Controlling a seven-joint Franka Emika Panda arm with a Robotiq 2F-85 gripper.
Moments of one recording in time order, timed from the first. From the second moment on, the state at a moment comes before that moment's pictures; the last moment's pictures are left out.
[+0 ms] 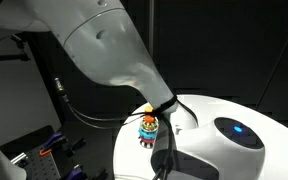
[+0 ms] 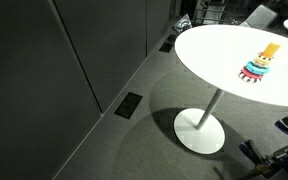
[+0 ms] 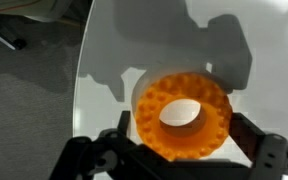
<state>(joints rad) -0.57 0.71 -0.34 -1.90 0.21 2.55 0.05</state>
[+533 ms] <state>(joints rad) -0.59 0.71 -0.32 -1.90 0.23 2.55 0.05</state>
